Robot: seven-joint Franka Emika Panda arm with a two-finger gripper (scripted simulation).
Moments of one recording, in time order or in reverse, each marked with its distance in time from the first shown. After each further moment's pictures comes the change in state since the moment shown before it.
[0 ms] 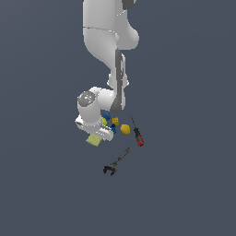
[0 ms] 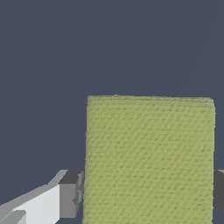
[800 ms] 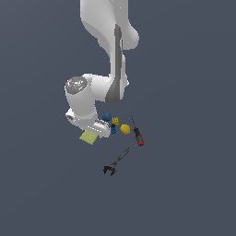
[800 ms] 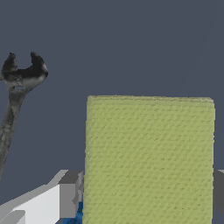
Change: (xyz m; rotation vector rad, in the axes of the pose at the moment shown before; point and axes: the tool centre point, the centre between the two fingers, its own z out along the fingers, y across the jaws) arm 0.031 -0.004 -0.085 -0.001 0.000 0.000
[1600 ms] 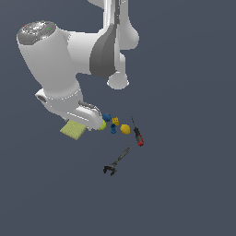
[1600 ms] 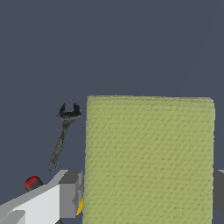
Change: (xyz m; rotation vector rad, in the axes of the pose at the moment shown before) arm 0.058 -0.007 -0.152 -0.001 0.001 0.001
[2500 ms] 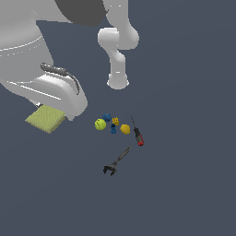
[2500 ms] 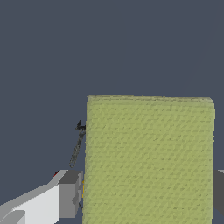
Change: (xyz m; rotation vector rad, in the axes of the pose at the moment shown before) arm 0.054 -0.008 -0.130 0.001 0.000 -0.002
